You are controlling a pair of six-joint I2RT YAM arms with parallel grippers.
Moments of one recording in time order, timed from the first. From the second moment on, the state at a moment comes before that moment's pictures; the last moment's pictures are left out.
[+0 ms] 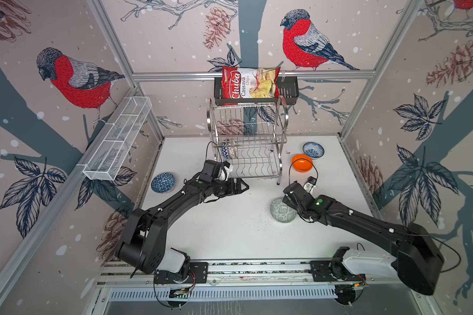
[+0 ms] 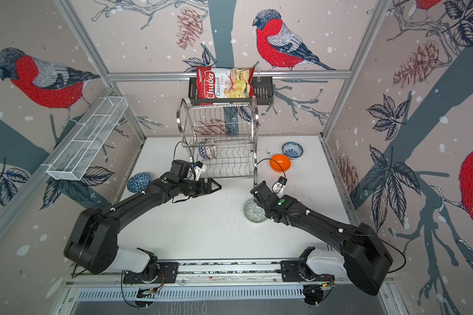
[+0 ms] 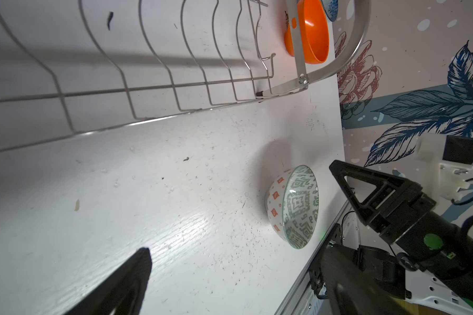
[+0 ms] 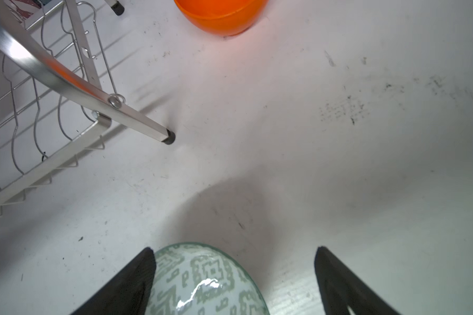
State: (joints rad) left arm -0.42 1.46 0.90 -0.28 0.61 -0.53; right arm 0.81 1.19 0.69 -0.56 0.48 1.10
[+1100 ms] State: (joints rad) left arm -0.34 1.44 0.88 -0.35 0.57 -0.51; right arm 0.81 1.55 0.87 -0.35 0.24 1.04
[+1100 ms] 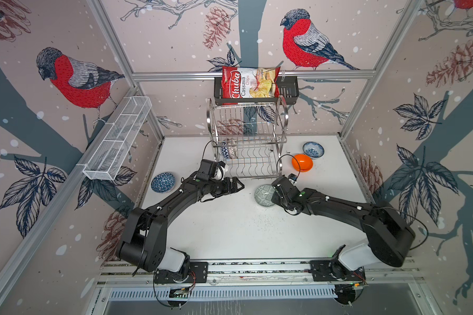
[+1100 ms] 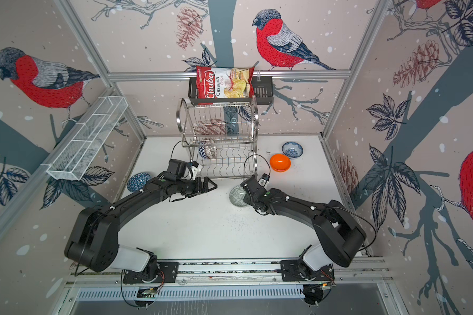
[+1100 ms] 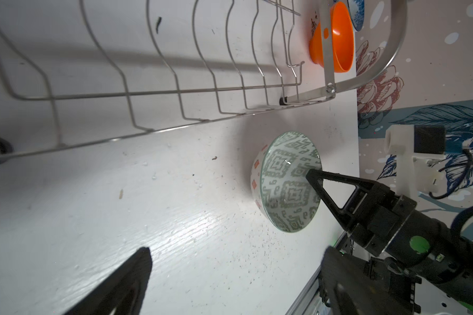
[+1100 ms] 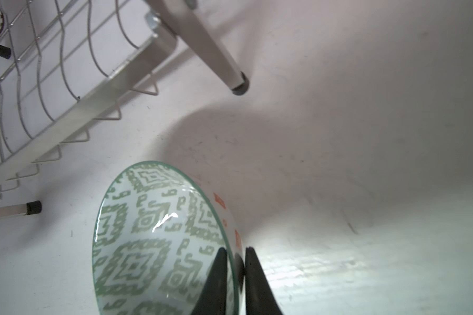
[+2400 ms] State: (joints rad) left arm -0.11 1.33 0.71 -0.33 0.68 -0.55; right arm 0.97 1.86 1.40 -0.42 0.20 0.76
